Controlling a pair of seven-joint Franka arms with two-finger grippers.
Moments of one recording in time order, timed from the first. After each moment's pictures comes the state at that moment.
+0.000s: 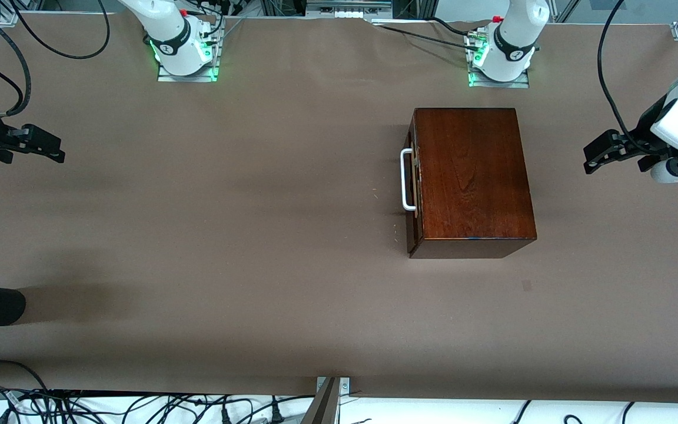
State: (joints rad) left arm -0.09 0.10 0.00 -1.47 0.03 1.59 -0.15; right arm 0.06 0.09 -0.08 -1.54 -0.01 1.58 -0.05
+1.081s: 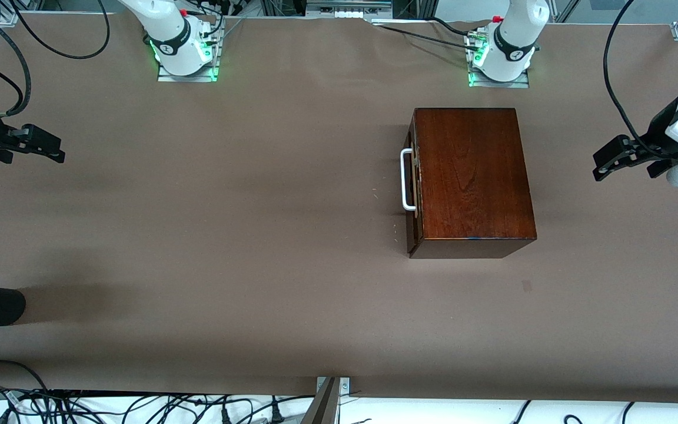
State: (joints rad) left arm -0.07 0.10 0.00 -1.47 0.03 1.64 -0.15; right arm 0.06 0.09 -0.08 -1.54 -0.01 1.58 -0.05
